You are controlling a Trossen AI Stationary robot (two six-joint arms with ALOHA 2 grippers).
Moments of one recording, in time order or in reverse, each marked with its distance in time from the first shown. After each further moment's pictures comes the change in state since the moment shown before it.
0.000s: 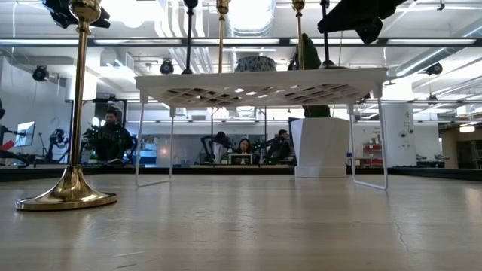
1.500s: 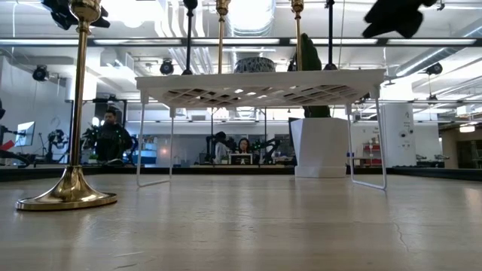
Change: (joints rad) left arm 0.000 0.000 0.000 -0.012 0.061 -0.024; right arm 0.079 -0.149 0.114 -0.492 -0.009 0.257
